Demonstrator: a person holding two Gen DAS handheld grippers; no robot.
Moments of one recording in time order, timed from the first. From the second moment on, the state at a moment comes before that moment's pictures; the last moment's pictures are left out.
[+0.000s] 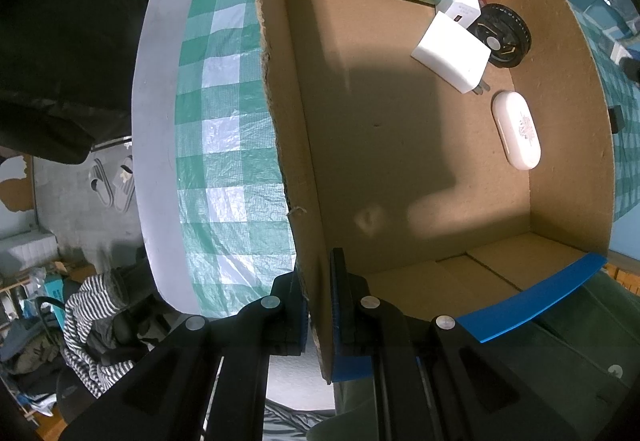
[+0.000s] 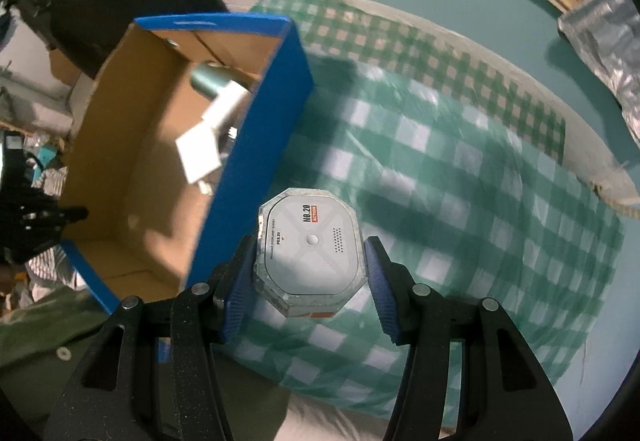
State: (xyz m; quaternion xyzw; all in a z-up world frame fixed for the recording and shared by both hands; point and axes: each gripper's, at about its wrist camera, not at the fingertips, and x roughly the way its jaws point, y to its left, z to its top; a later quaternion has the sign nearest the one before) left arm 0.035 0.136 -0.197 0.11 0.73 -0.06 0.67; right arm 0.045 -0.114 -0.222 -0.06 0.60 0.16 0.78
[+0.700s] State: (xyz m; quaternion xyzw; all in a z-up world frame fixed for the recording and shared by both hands) left arm 0.039 0.136 -0.194 0.11 0.73 -0.07 0.67; right arm 0.052 -0.009 -0.223 -0.16 0.58 0.26 0.76
